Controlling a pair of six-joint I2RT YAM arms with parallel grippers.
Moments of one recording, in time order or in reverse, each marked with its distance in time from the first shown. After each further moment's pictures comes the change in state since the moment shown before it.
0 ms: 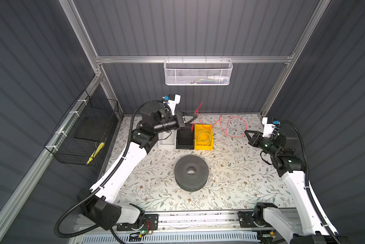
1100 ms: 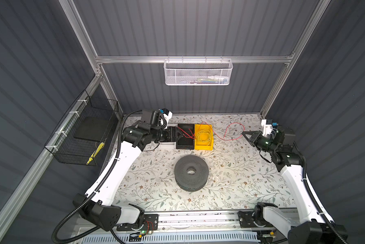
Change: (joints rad) left arm 0.027 0.031 0.127 -0.786 -0.276 0.454; right arm 0.000 0.095 0.030 0.014 -0.170 0.284
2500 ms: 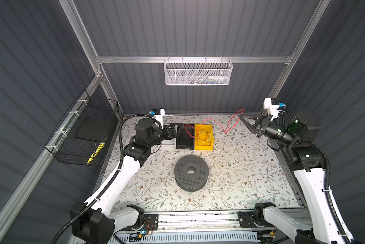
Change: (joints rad) left arm 0.034 -0.162 -0.467 0.840 0.034 -0.197; right arm 0.163 -0.039 0.398 -0.046 -0.204 0.331
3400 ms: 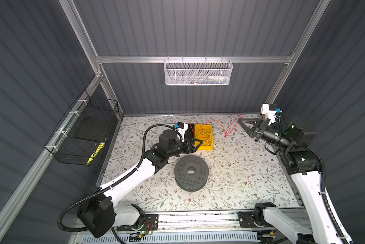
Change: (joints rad) left arm -0.293 0.078 -0.157 0.130 -0.104 -0.124; right arm 0.006 -0.042 -0.105 0.077 0.036 0.079
